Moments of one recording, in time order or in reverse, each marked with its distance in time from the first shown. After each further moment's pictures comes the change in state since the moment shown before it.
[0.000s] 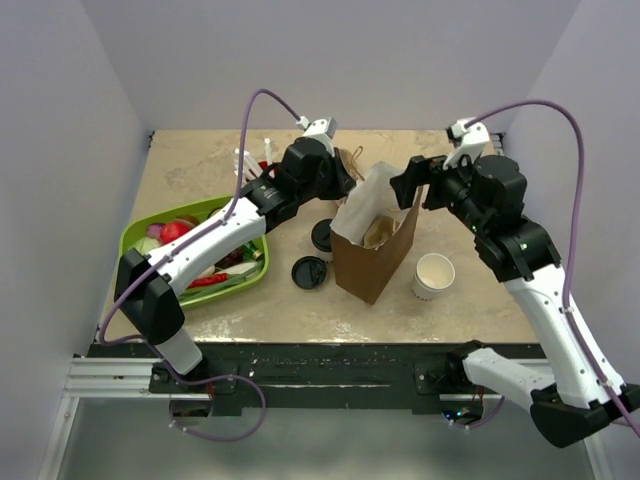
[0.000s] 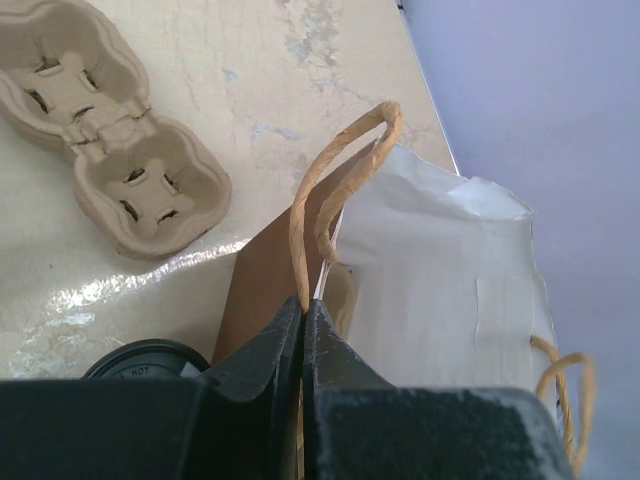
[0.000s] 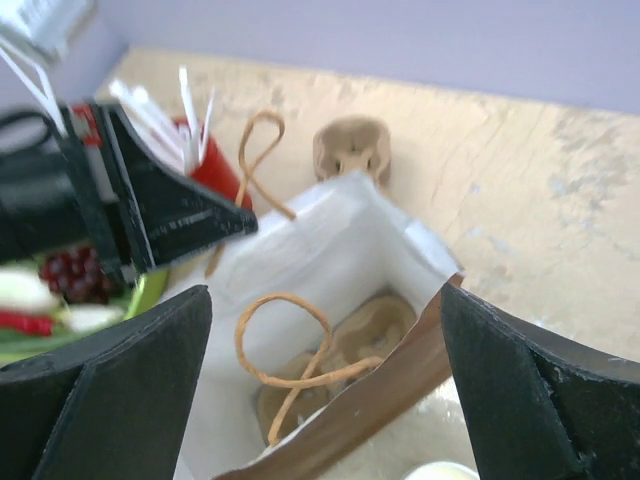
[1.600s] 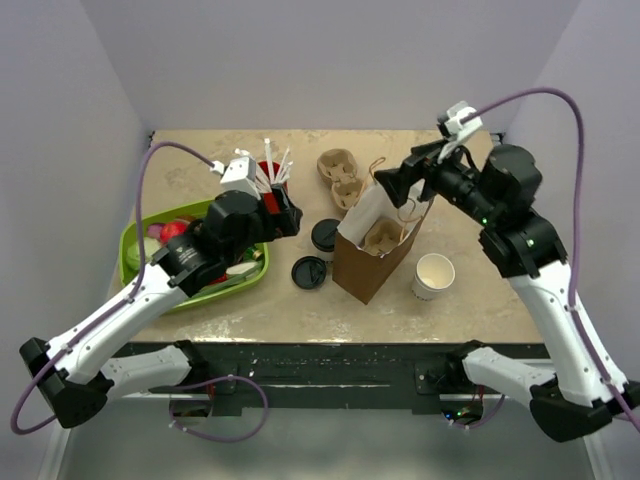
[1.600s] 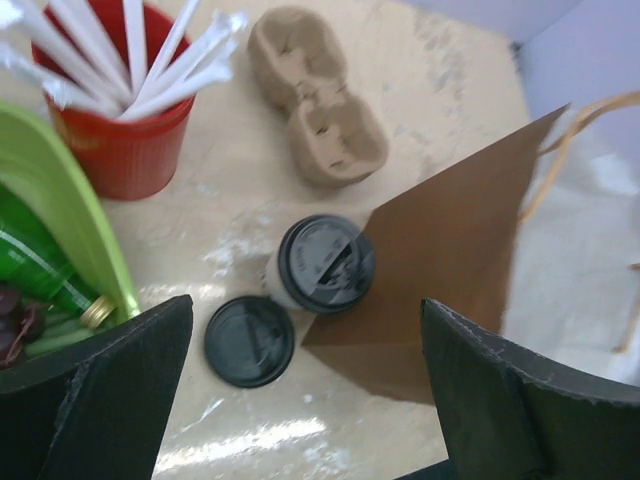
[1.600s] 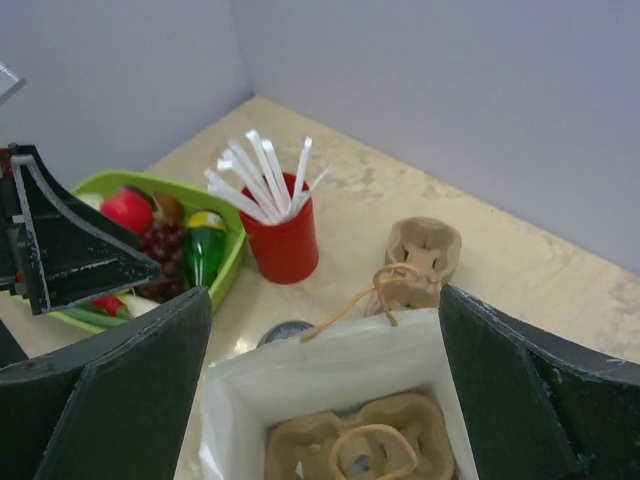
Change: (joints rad) left arm -0.030 -0.610 -0.388 -0.206 -0.343 -0.045; right arm 0.013 -0.025 0.092 0.132 -0.239 -0.118
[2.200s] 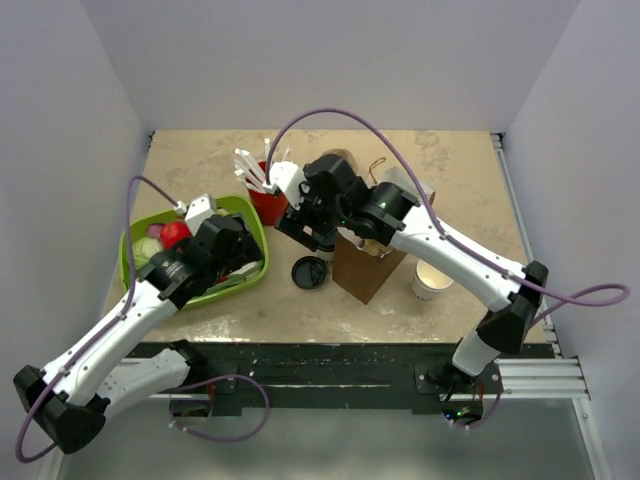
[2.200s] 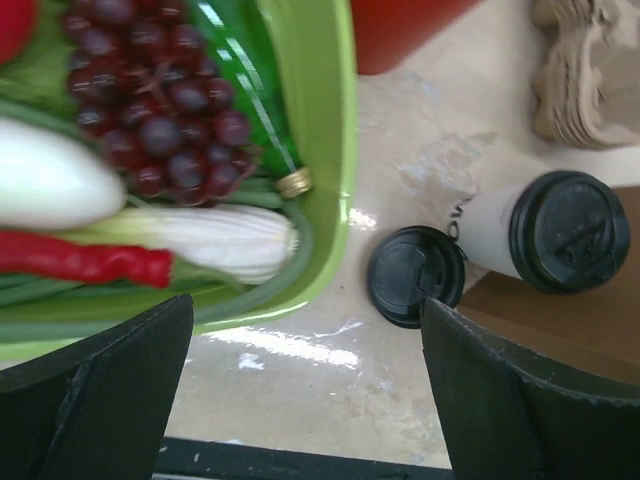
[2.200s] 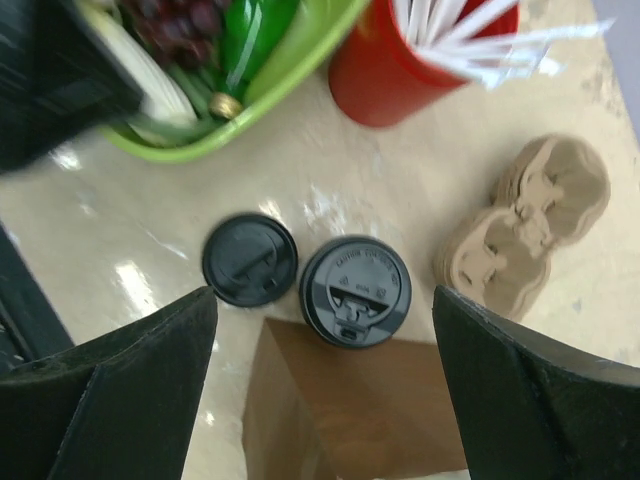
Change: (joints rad) left arm 0.142 -0.077 -0.204 -0.309 -0.040 -0.216; right arm 0.528 0.584 0.318 -0.342 0.304 -0.340
